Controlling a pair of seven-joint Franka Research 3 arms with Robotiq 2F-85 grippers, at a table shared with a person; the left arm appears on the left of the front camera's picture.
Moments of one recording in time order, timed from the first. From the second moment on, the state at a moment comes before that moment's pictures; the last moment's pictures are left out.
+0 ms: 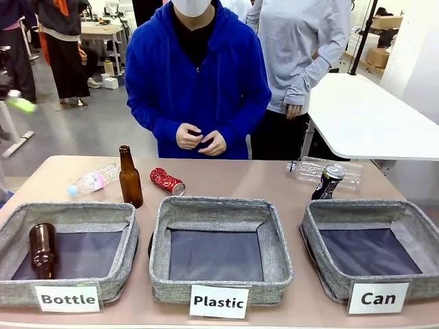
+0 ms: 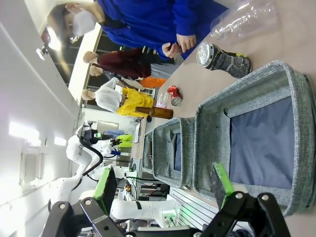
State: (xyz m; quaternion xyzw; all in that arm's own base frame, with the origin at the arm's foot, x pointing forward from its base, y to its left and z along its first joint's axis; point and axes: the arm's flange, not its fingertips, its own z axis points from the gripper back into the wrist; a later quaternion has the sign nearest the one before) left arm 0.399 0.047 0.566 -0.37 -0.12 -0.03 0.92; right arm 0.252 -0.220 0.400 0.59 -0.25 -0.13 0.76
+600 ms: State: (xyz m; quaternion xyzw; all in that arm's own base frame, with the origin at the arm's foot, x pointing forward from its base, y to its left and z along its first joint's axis) left arm 0.447 -0.116 0.545 -0.26 -0.09 -0.12 0.95; right arm 0.252 -0.221 0.401 0.59 -0.26 -0.13 0.76
